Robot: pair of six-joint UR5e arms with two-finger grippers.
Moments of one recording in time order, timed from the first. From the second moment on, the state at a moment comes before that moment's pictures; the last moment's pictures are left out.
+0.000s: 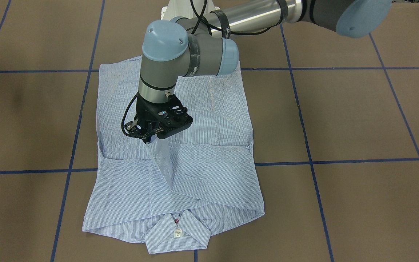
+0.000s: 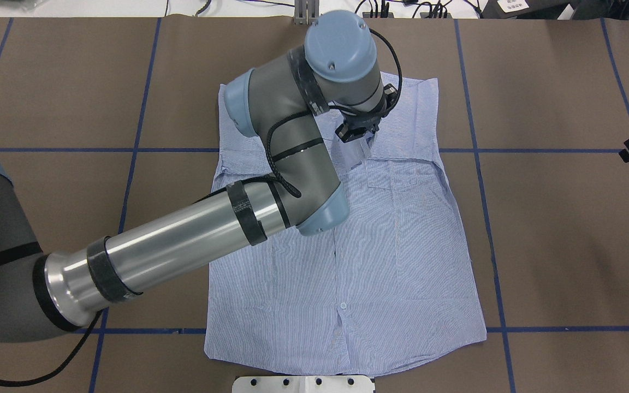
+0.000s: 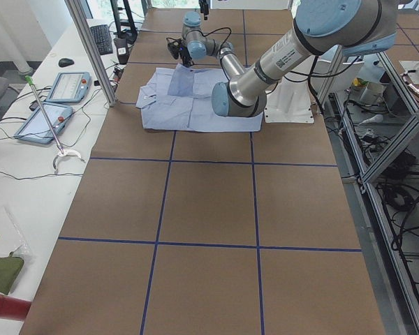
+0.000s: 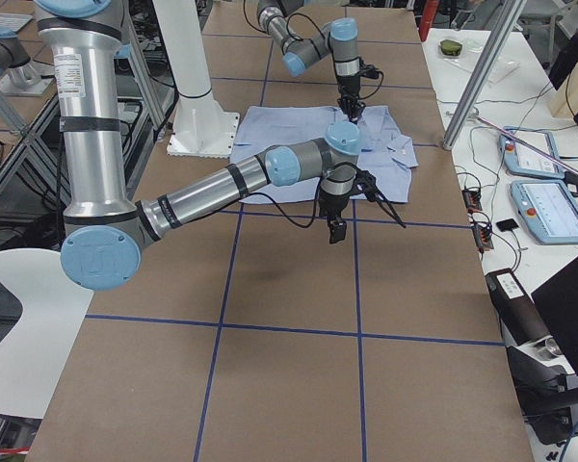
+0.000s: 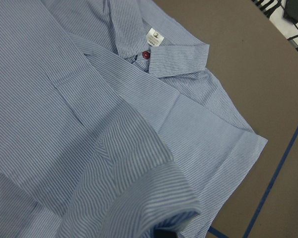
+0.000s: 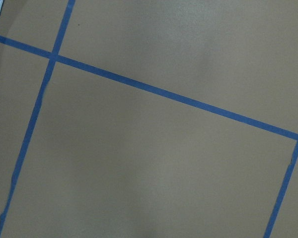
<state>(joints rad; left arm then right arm) -0.58 -2.74 -1.11 -1.96 -1.84 -1.89 1.24 -1.52 1.96 -1.74 2.25 0.11</state>
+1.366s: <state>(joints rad) -0.45 -2.75 -1.05 -2.20 -1.69 -1.87 1.24 -1.51 1.95 -1.74 2.27 0.12</state>
